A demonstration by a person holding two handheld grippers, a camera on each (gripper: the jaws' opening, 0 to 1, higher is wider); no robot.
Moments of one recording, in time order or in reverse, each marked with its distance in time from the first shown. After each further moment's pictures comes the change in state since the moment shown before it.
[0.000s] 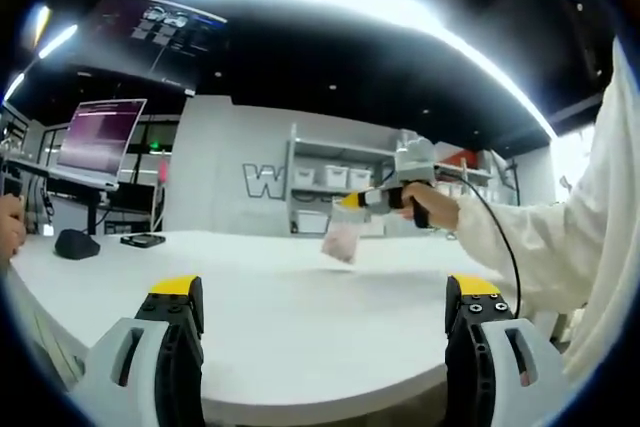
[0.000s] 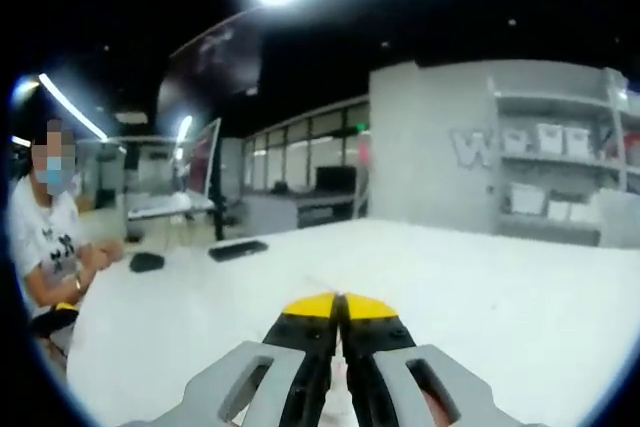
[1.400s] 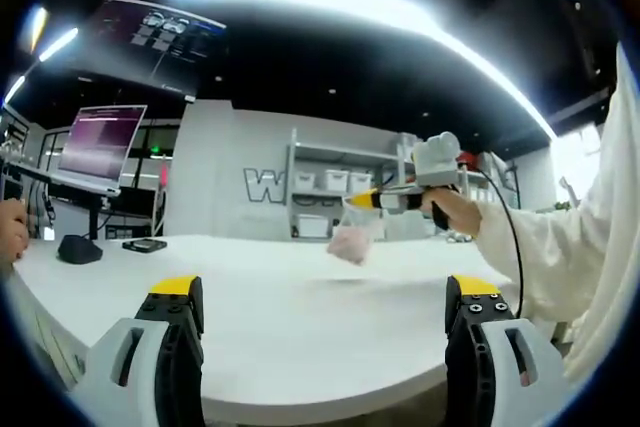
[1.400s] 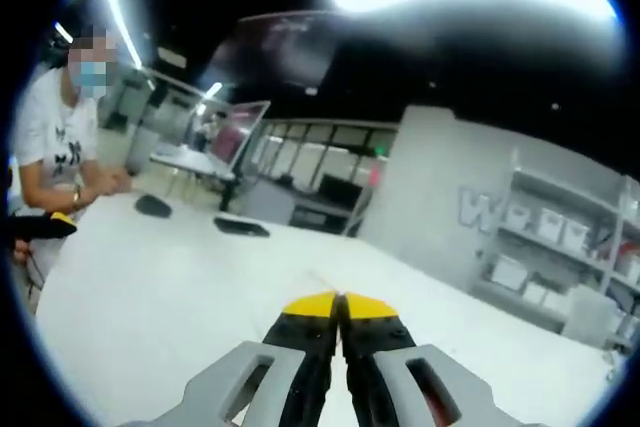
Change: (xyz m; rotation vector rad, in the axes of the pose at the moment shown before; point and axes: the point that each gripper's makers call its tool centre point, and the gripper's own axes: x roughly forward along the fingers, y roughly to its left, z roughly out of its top) left arm -0.004 -0.002 0.006 0.006 -0.019 0.005; right arm -0.039 0.031 0.010 -0.358 -0.051 -0.017
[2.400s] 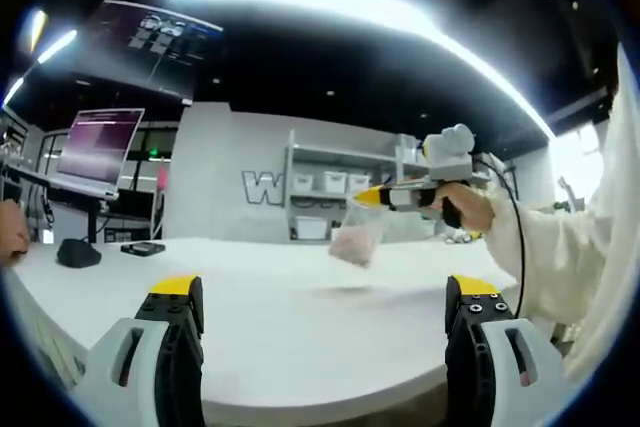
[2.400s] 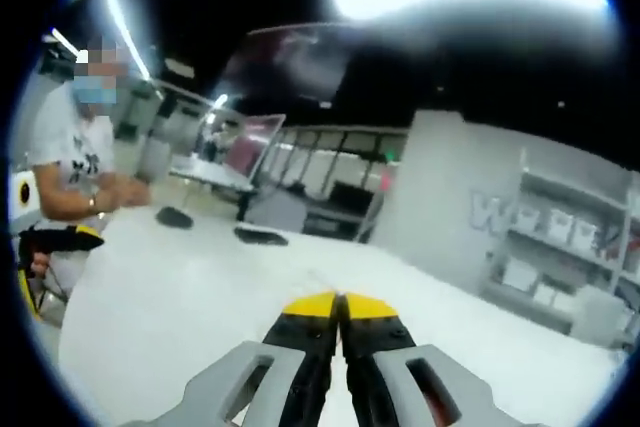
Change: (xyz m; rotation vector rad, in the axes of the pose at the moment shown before) left arm 0.001 -0.003 0.003 0.006 -0.008 -0.005; right arm -0.027 0.027 0.015 -0.003 -0.030 0.039
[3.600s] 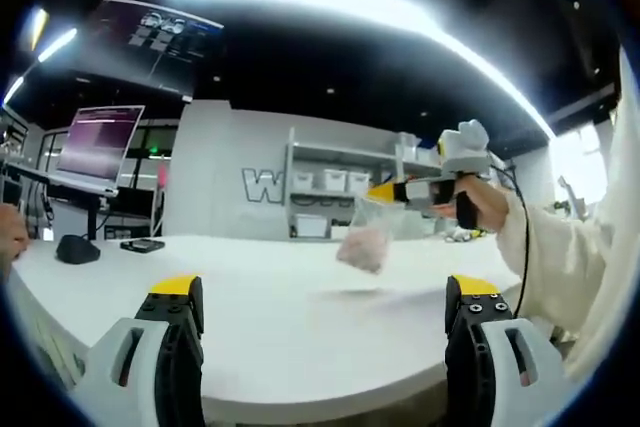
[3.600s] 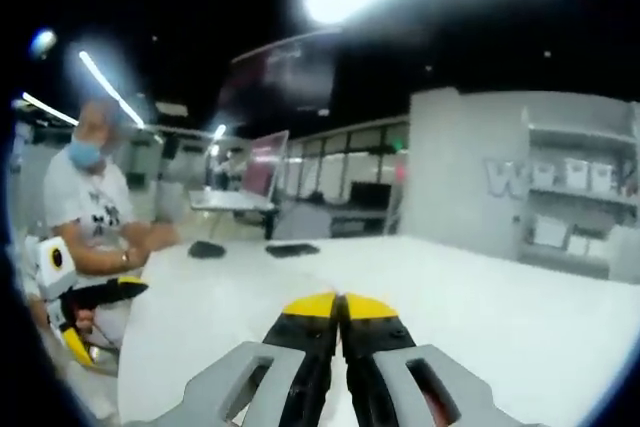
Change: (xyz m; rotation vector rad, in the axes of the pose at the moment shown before) left arm 0.002 -0.003 -0.004 -0.002 0.009 0.000; right arm -0.020 0.015 -0.002 0.248 -0.006 0.100
